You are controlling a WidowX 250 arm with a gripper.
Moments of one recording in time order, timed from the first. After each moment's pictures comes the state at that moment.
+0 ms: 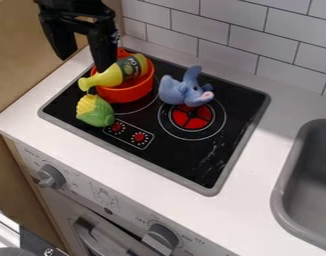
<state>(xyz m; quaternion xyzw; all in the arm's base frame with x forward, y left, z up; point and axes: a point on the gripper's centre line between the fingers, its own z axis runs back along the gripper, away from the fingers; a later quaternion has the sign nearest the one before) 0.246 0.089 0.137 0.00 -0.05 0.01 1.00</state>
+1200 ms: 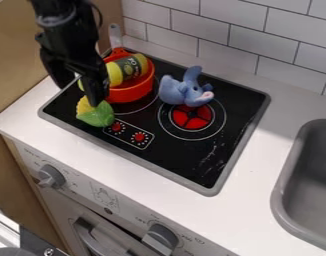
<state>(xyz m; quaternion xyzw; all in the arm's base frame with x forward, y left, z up) 0.237 0.108 0.086 0.04 -0.09 -0.03 0.99</state>
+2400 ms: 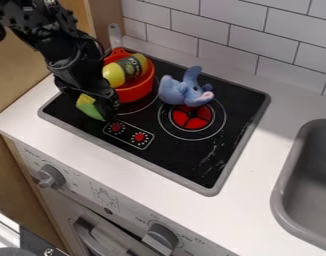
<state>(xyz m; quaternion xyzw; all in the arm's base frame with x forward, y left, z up) 0.254 0.112 0.046 0.03 -0.18 -0.02 0.98</state>
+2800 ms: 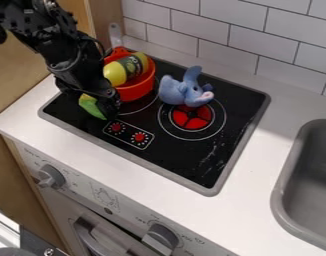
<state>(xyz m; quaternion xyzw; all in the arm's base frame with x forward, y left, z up) 0.256 0.108 0.043 0.03 -0.19 -0.01 0.98</state>
